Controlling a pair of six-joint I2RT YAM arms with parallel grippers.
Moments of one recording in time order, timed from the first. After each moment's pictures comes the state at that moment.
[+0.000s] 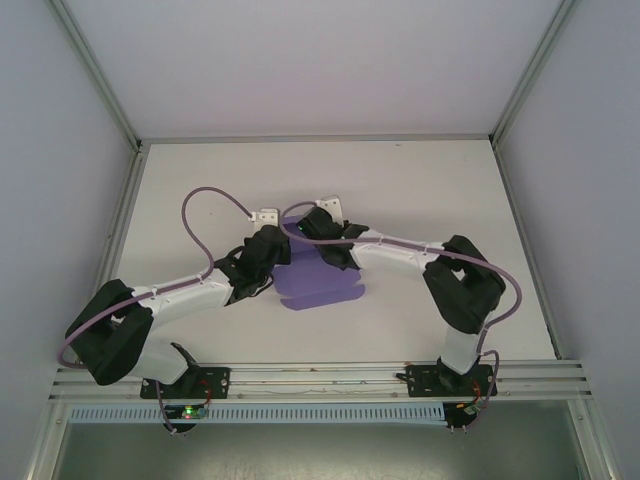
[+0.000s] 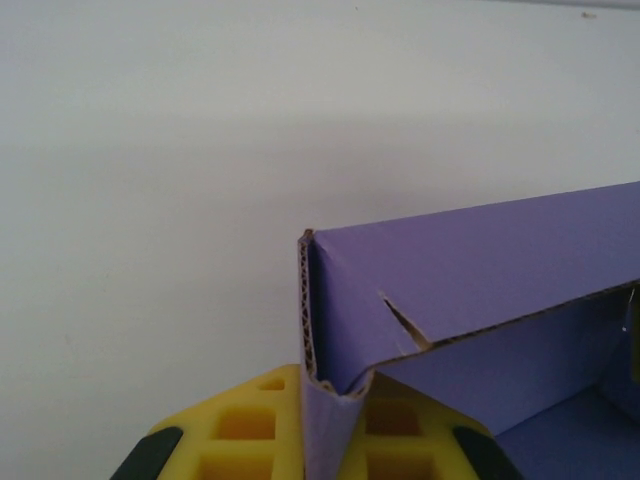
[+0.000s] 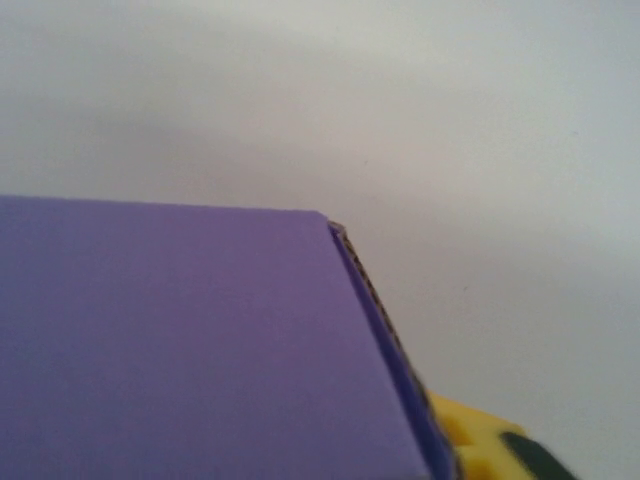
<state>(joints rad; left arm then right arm) -0.69 1.40 0.70 0.06 -0.42 -0.48 0.81 1.79 1.15 -0.34 0.60 0.43</state>
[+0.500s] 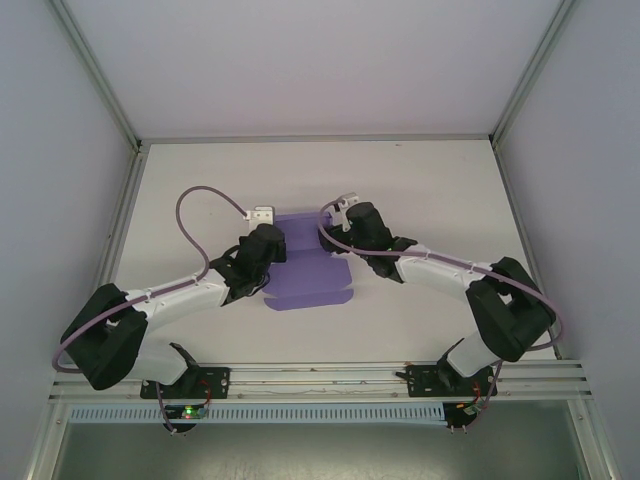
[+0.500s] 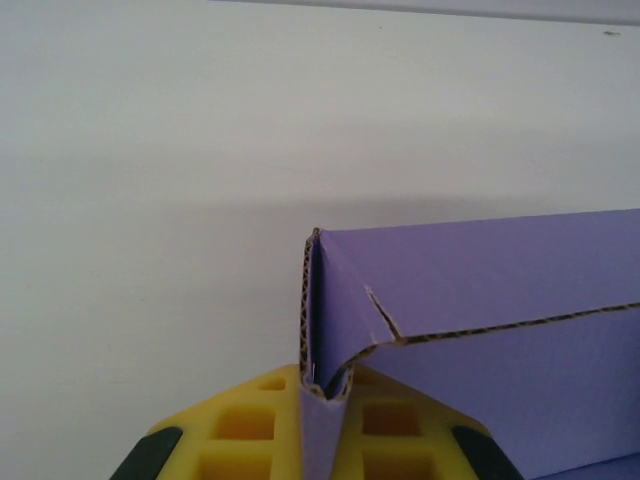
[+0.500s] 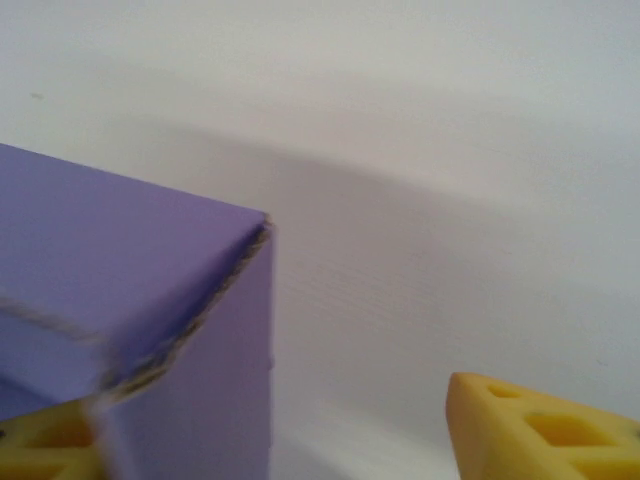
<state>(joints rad) -0.68 1.37 0.69 0.05 -0.45 -0.48 0.65 1.53 0.83 0.10 0.03 0.26</state>
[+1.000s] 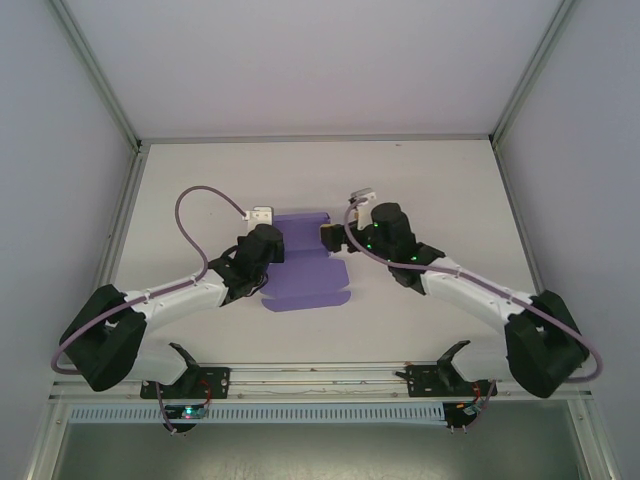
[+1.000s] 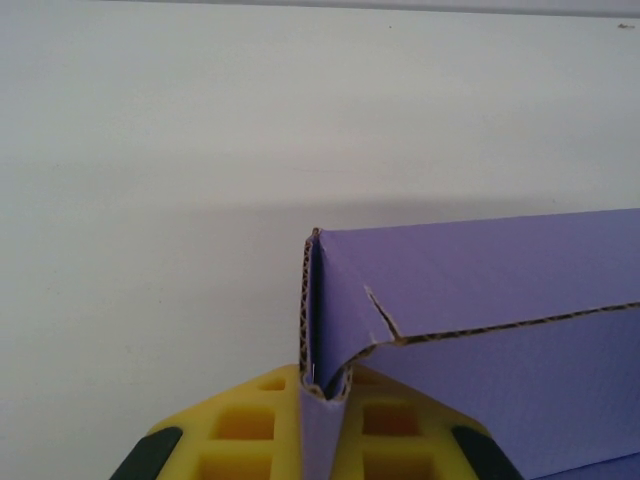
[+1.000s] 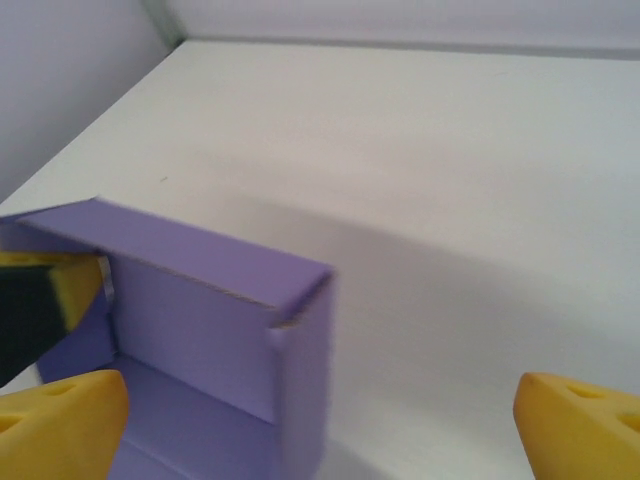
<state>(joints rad) -0.67 1.35 0.68 0.05 -0.45 -0.45 0.59 1.27 0.73 0.10 -0.04 0.31</state>
